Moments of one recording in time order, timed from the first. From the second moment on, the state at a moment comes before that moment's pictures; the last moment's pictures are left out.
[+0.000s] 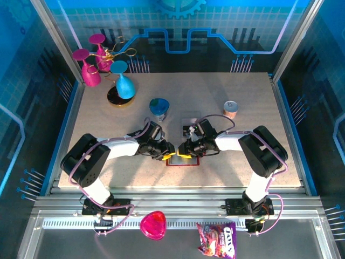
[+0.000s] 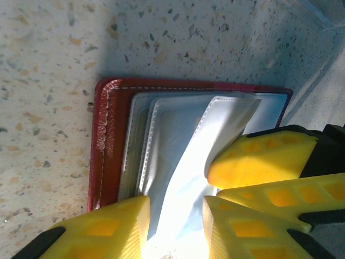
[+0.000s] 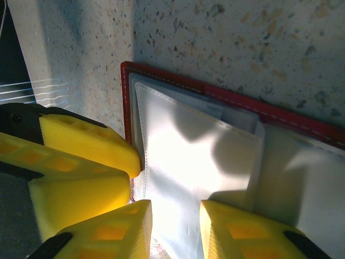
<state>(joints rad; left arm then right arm) -0.56 1.66 0.75 -0.10 0.51 -1.03 0.55 1.78 0.80 -0.06 -0.72 0.70</state>
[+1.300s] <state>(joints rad) -0.58 1.68 0.80 -0.08 0.53 -1.06 0.51 1.69 0.77 -0.09 -0.72 0.72</state>
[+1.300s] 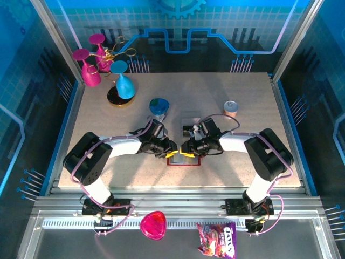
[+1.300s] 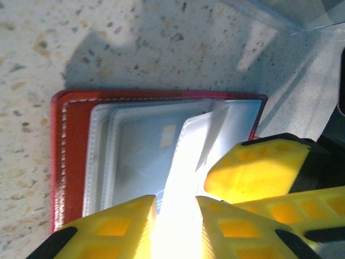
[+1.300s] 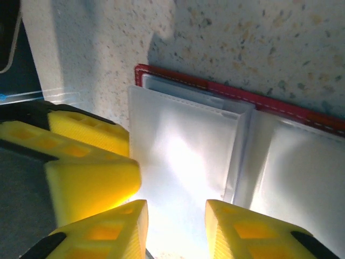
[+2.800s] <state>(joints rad) -0.70 1.90 1.04 -0.07 0.58 -1.07 0.32 1.41 0.75 -0.56 -0.46 0.50</state>
